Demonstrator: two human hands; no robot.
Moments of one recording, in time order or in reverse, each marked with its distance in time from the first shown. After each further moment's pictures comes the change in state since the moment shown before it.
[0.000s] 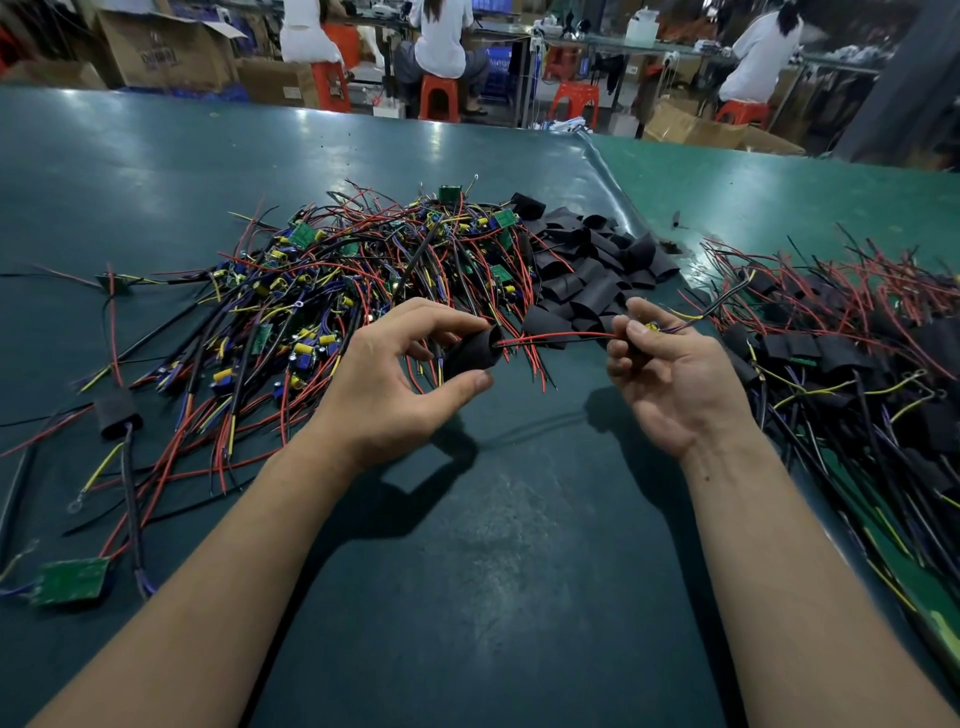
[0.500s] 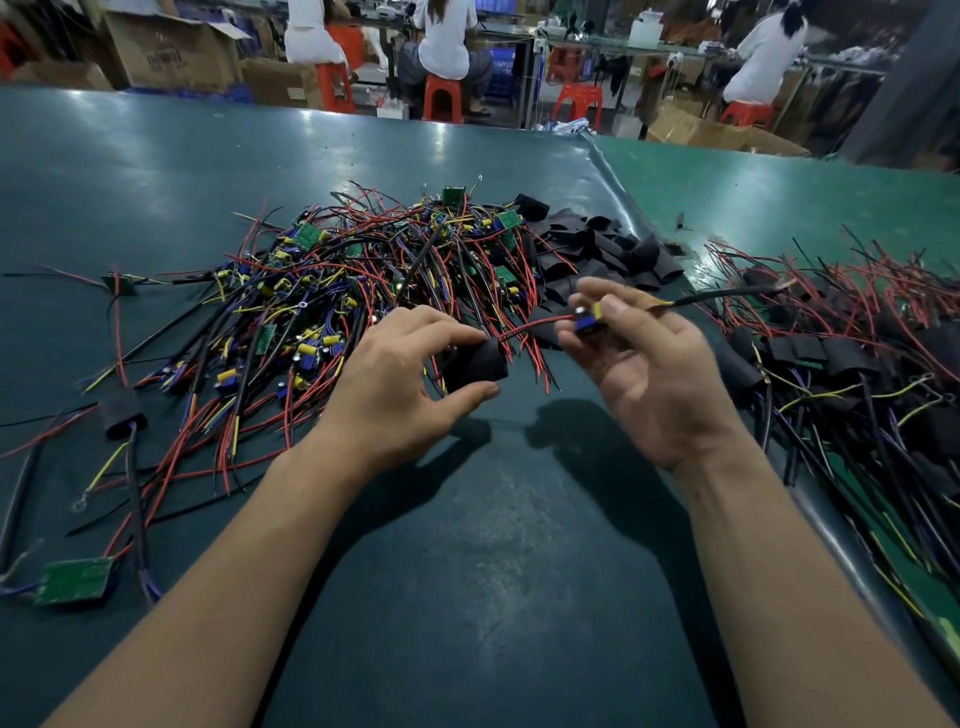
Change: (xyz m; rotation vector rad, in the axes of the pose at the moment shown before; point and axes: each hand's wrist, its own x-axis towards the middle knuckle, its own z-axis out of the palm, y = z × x) left_hand 0.000 -0.006 0.004 0.281 -0.004 0.053; right_hand -0.020 0.006 0.023 -0.053 -0.293 -0.110
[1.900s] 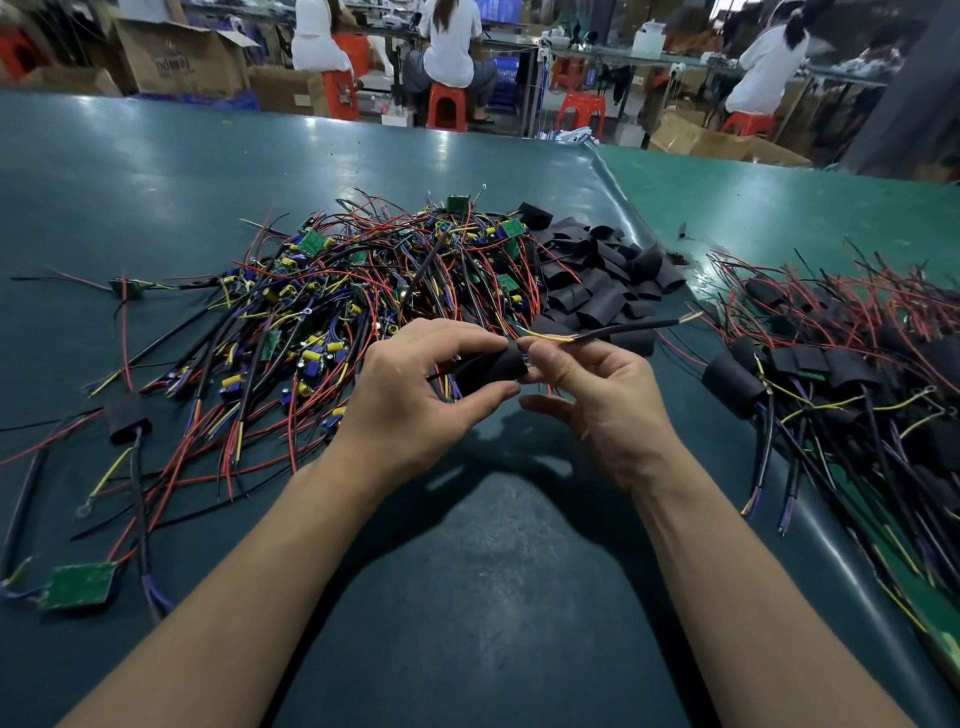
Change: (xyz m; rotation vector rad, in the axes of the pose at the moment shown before) left_hand -0.001 0.011 0.005 -0.166 0.141 0.032; right_hand -0.003 0.031 0.010 -0.299 -0.024 0.036
